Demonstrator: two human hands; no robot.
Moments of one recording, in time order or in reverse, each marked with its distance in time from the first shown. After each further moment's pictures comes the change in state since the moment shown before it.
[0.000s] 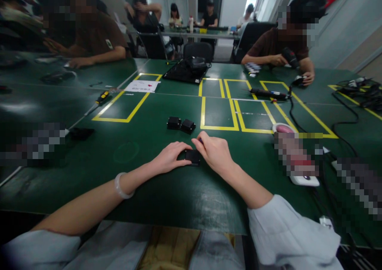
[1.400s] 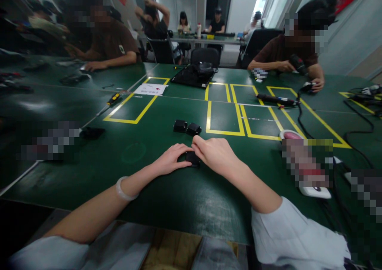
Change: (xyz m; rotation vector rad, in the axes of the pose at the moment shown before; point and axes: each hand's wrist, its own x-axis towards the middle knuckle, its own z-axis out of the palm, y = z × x) left_hand -0.014 -0.013 -0.005 -0.043 0.037 -0.032; right_hand 0.021 -0.022 -0.026 -0.227 -0.320 -0.157
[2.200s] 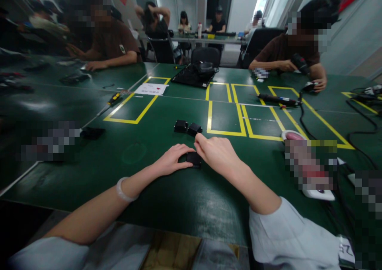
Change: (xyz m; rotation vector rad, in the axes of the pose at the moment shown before) left_hand 0.001 -0.002 0.000 0.000 -0.009 0.005; right_hand 0.006 -0.004 -0.002 -0.051 -0.025 0.092
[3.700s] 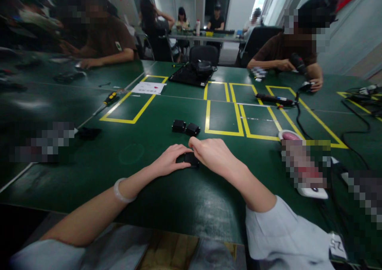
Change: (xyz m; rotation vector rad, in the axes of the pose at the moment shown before) left_hand 0.002 0.002 -0.003 -0.016 -0.004 -0.001; right_hand 0.003 0.008 -0.001 0.084 -0.010 -0.159
